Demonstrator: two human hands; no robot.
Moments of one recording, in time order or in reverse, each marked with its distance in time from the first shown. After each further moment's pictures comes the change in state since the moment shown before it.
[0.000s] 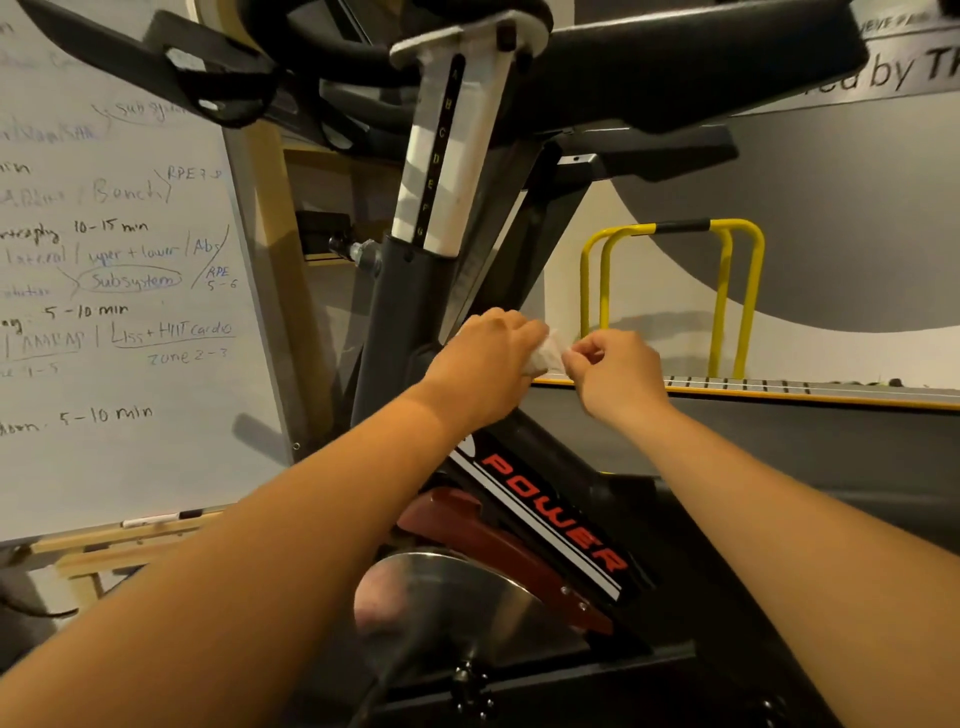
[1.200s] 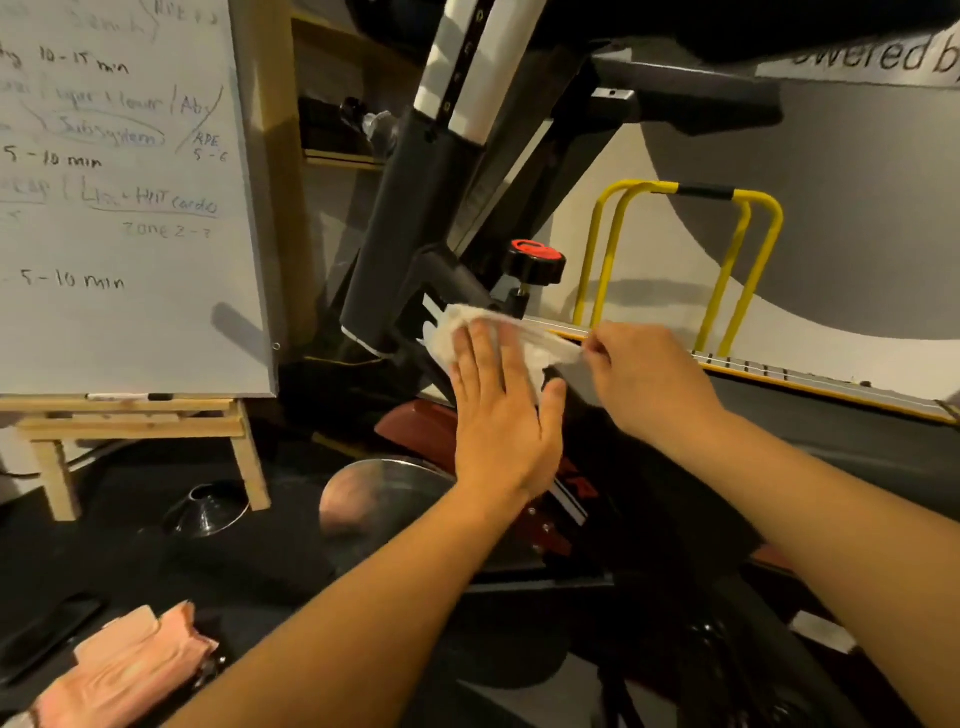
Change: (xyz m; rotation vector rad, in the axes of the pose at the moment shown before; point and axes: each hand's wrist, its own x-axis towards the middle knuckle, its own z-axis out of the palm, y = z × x) left_hand -0.077 0.087 0.111 -0.419 0.245 -0.638; right_hand -0.044 0.031 -0.020 -0.551 -0.196 -0.366
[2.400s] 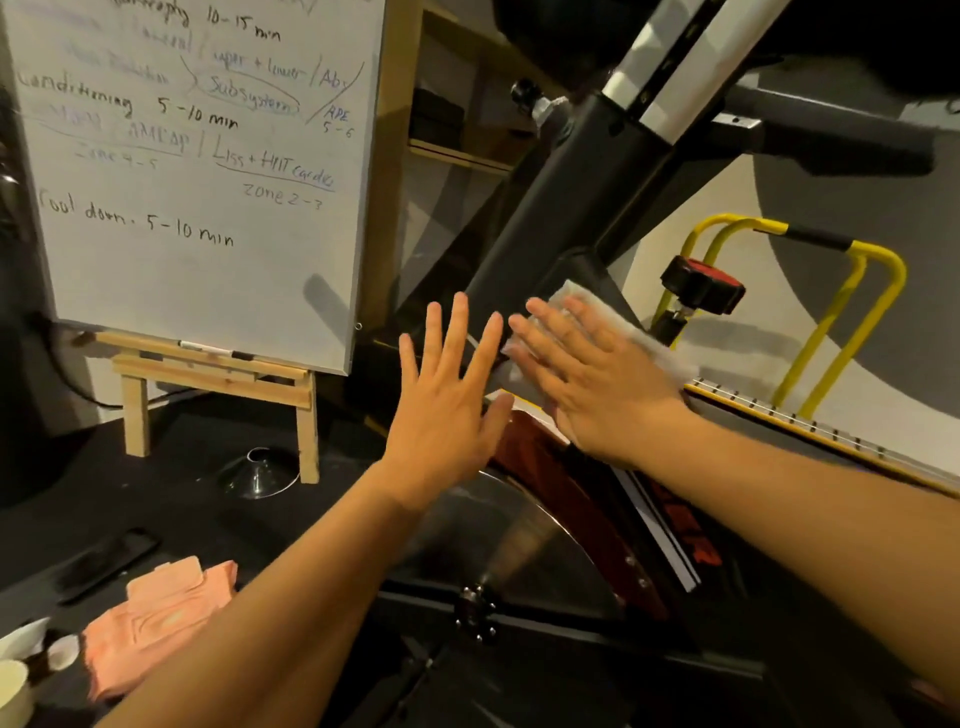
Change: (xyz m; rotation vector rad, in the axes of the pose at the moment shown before) left_hand 0.012 -0.144 -0.074 0.311 0.037 0.098; right_hand 0.057 -0.086 0.084 -1.008 0.020 -0.849
